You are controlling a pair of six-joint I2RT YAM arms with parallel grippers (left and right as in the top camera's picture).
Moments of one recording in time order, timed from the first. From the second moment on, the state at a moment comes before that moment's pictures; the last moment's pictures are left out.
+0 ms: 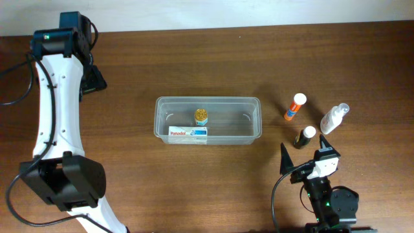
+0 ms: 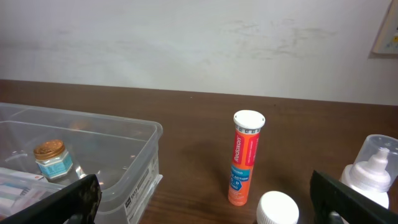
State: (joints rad) left arm 0.07 1.99 2.11 -1.54 -0.48 -0.39; right arm -0.04 0.01 0.01 -0.05 -0.20 -0.01
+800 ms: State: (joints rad) left arm 0.07 1.99 2.11 -1.54 -0.48 -0.39; right arm -0.04 0.02 0.01 -0.04 -0.32 0.24
